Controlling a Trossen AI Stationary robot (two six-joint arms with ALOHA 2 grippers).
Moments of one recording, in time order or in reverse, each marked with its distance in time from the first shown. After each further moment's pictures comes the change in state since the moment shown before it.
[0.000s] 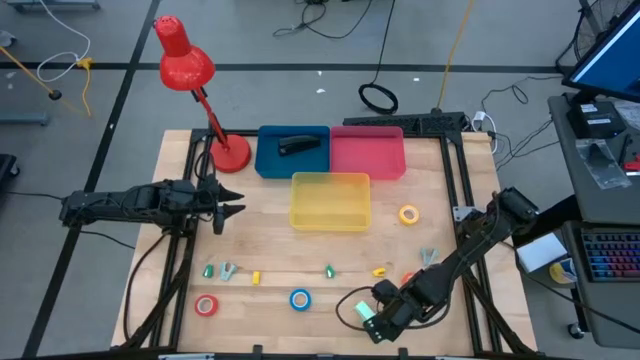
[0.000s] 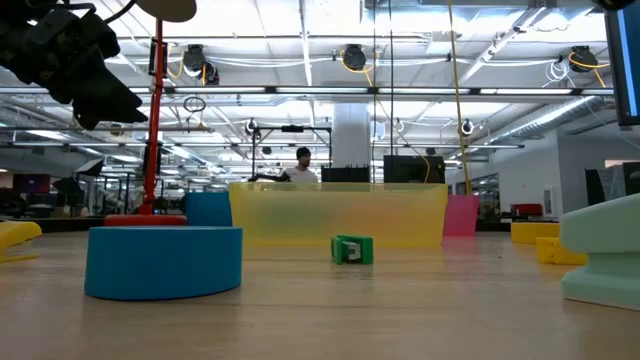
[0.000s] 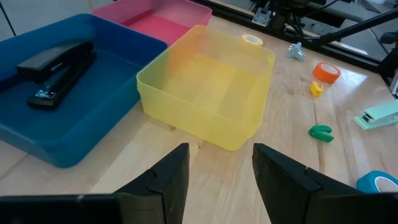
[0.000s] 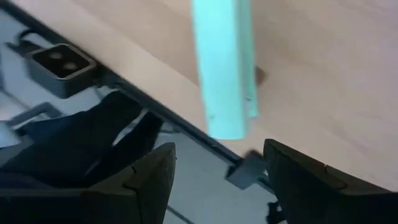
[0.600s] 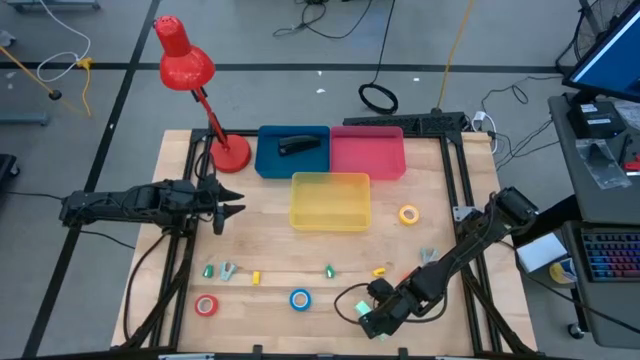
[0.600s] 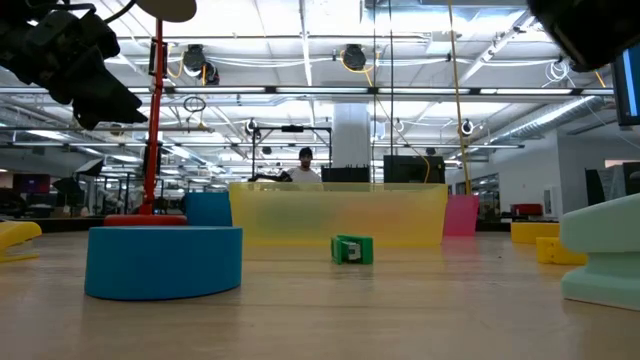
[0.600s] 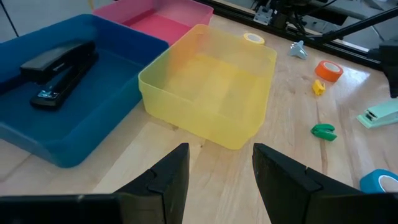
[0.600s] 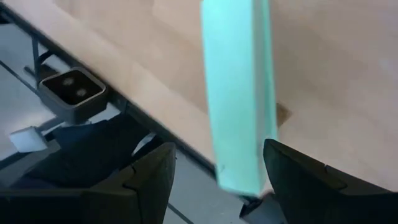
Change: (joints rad) left arm 0.000 0.002 0.000 -0.004 -0.008 0.007; right arm -0.015 0.000 -0.172 0.258 0.049 -0.004
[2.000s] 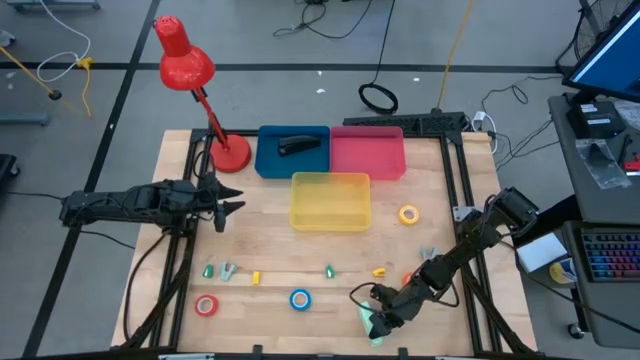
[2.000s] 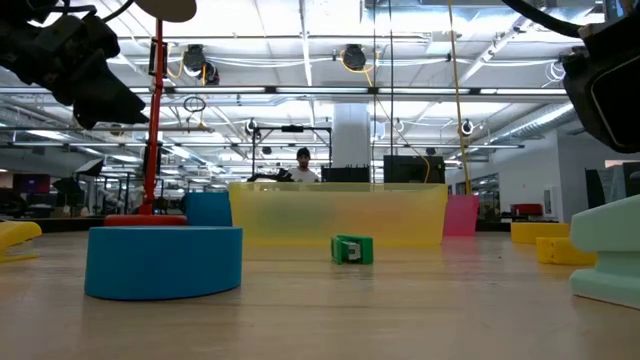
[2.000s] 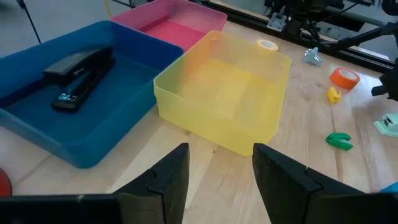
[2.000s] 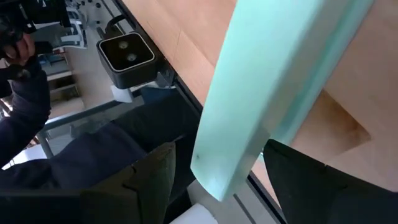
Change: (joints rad) left arm 0.000 0.000 0.000 0.006 -0.056 -0.005; right arm 0.028 0.000 -0.419 0.866 -0.004 -0.022
